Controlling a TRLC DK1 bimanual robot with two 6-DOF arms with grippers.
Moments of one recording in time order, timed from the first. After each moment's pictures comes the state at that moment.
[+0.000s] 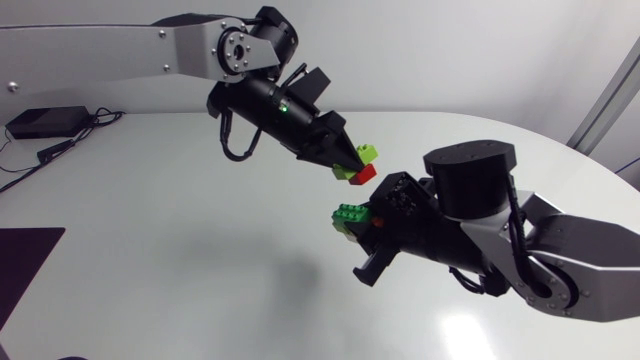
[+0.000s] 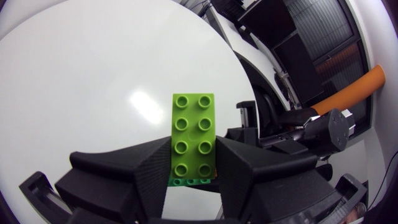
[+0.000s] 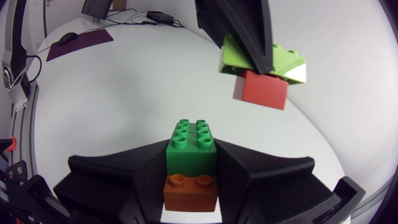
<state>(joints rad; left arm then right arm) -0.51 1.94 1.74 -0.84 0.78 0.08 0.66 1.23 0.62 0.13 -0.03 -0.31</state>
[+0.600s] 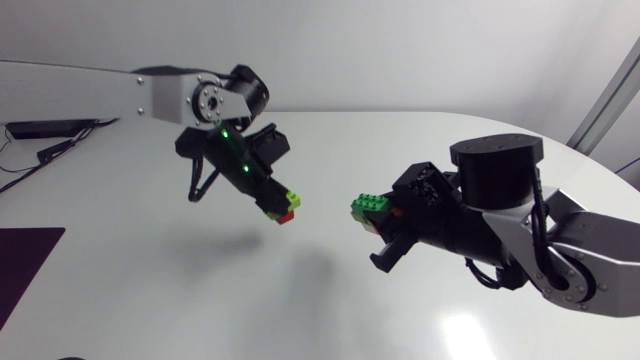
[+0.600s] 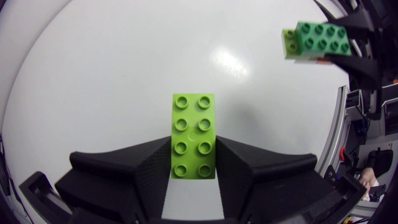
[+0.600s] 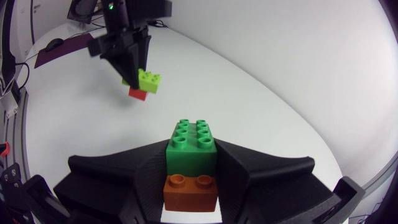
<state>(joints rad) -0.46 1.84 1.40 -0.79 0.22 0.36 0.57 1.18 0.60 0.12 -0.03 -0.31</state>
